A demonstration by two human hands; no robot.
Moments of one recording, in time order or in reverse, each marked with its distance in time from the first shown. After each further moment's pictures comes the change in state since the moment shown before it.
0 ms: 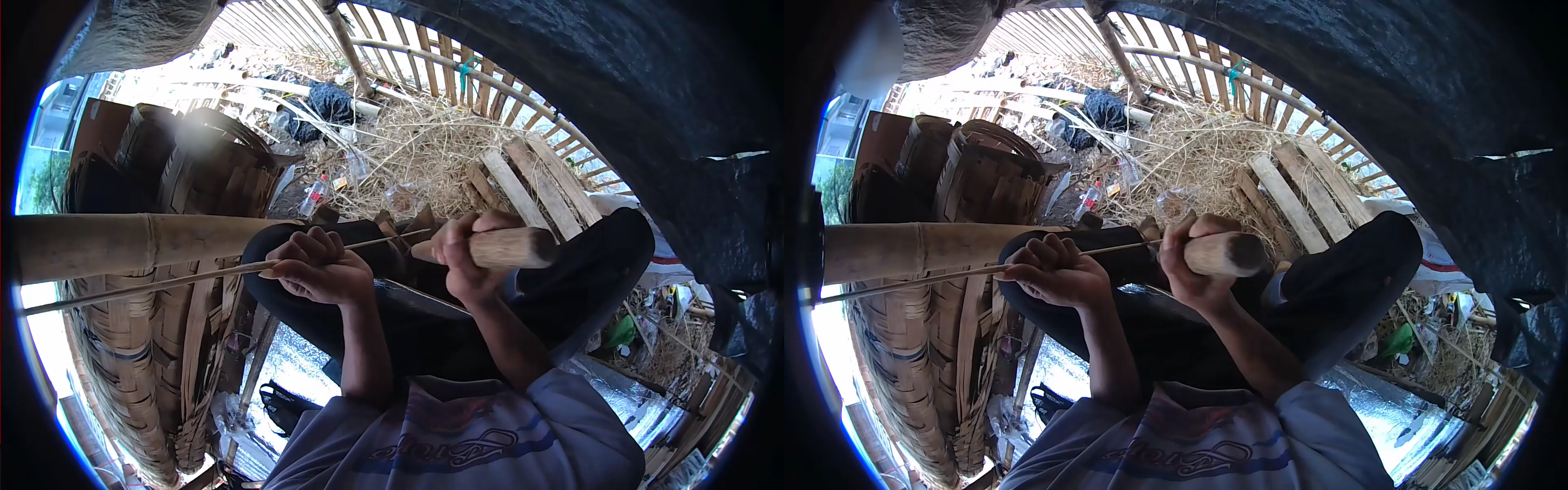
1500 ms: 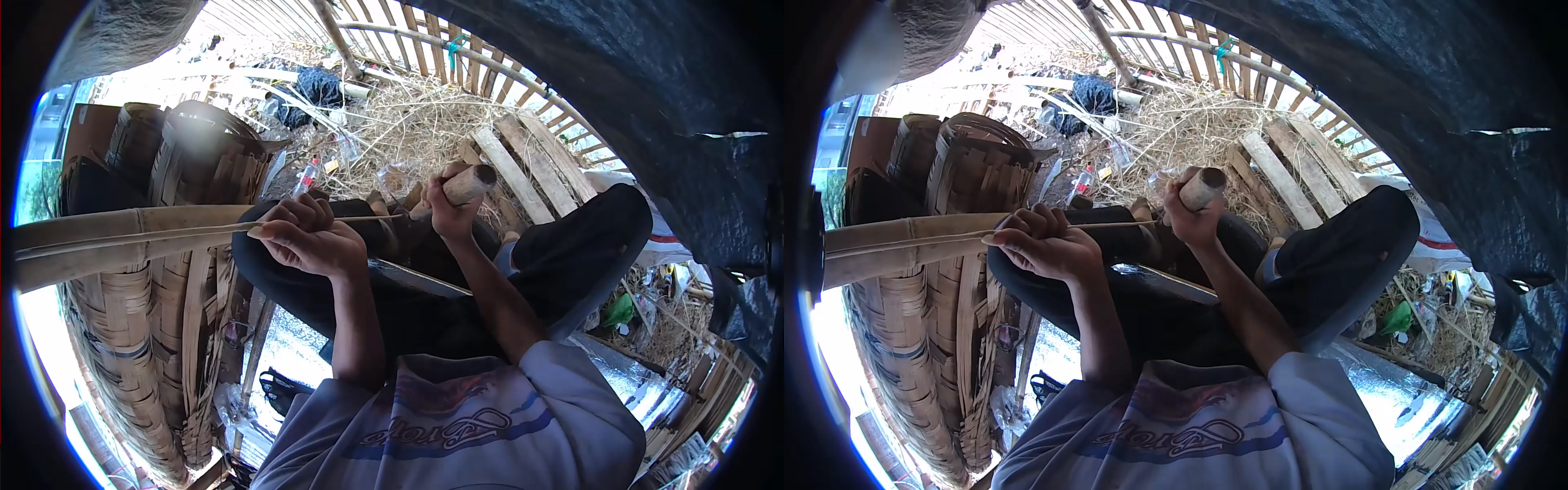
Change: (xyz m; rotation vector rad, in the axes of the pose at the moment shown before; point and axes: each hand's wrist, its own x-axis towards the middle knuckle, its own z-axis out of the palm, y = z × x) left_hand -0.002 -0.002 0.019 0.097 -0.034 -0.009; right_hand -0.004 0.070 -0.044 0.004 0.088 0.075
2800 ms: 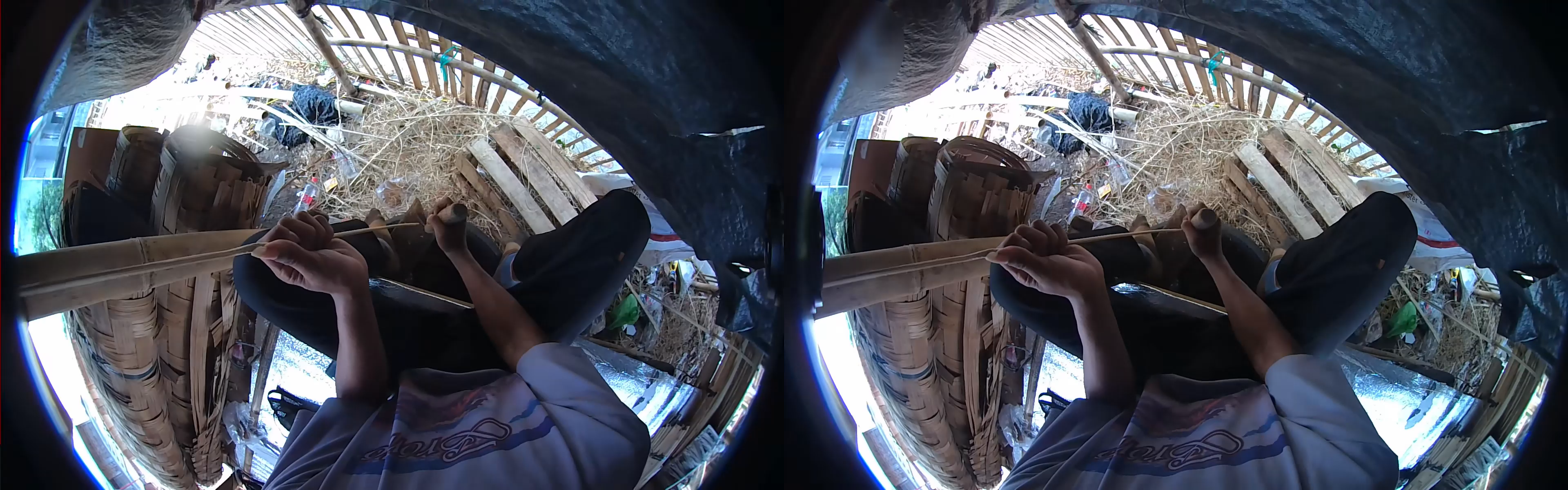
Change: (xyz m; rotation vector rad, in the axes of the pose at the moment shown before) left_hand 0.004 -0.013 0.010 0.033 -0.029 0.050; right_hand -0.046 0.098 -0.091 -0.457 0.003 0.266
